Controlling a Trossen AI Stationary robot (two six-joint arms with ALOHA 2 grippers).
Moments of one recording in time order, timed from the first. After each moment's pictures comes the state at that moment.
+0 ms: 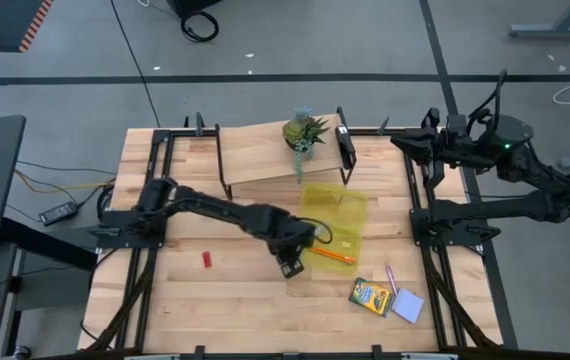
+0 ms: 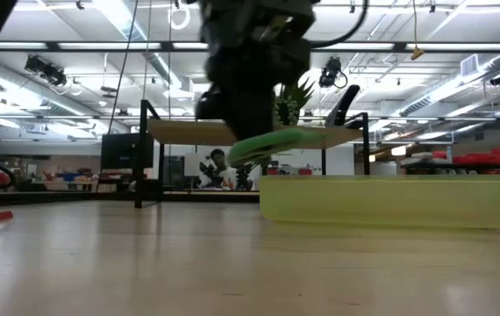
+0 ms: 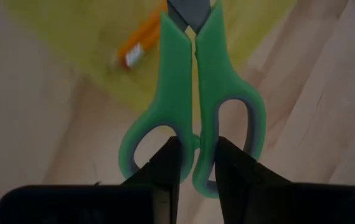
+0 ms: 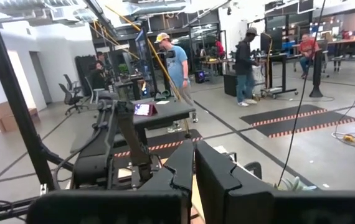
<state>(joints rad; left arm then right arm) -0.17 2.07 1.68 -0.85 0.09 -0.62 -0.17 0.61 1.07 -0.37 0.01 0.13</state>
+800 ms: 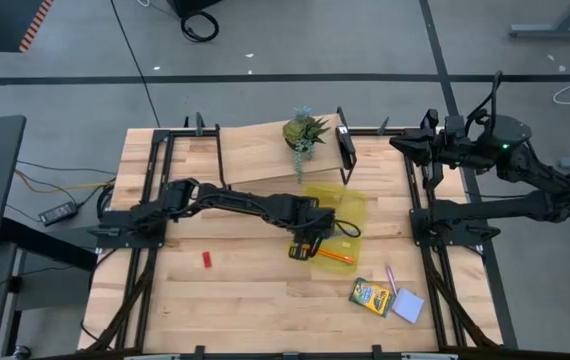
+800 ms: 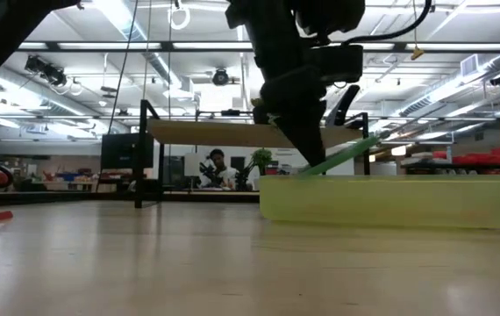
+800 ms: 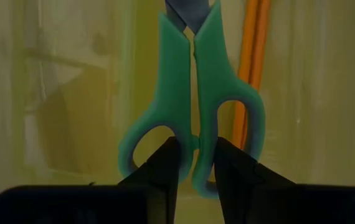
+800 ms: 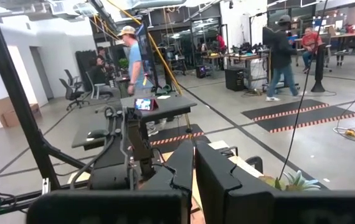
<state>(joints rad) -0.09 2.26 1.92 -0.82 -0.11 0.20 -0.17 0.61 1.07 -0.40 0.01 0.13</state>
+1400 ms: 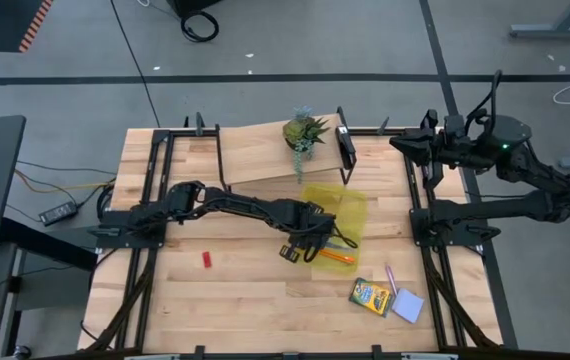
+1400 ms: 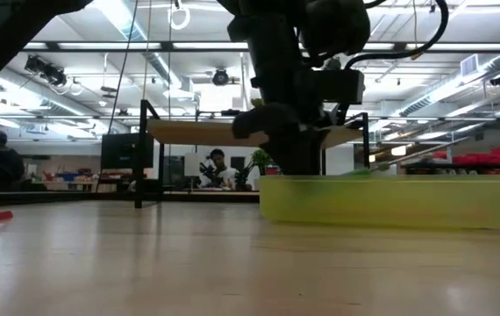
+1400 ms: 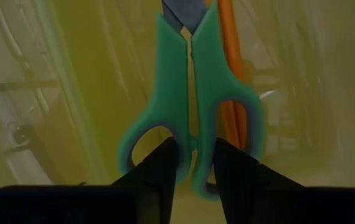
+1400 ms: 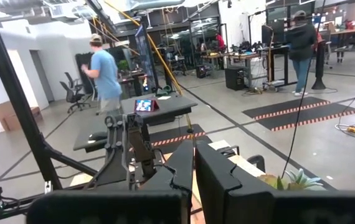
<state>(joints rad) -0.09 2.31 1.92 -0.84 -0.11 0.48 -0.17 0.61 1.07 -0.39 0.01 0.15</state>
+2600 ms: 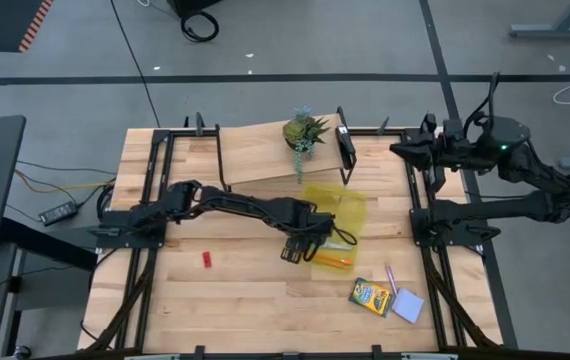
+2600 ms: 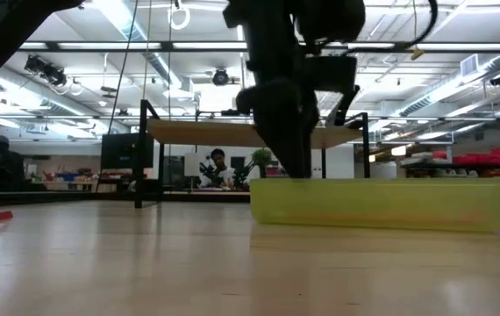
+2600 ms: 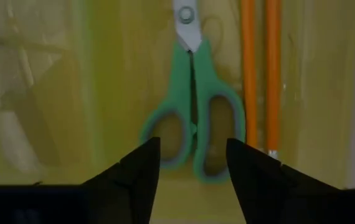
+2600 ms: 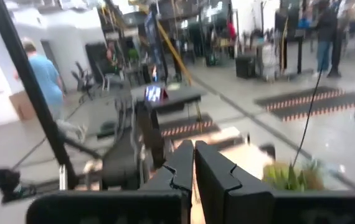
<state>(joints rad) -0.09 2.28 1.94 -0.92 -0.11 0.27 -0.17 0.60 1.07 -0.45 -0.04 0.17</state>
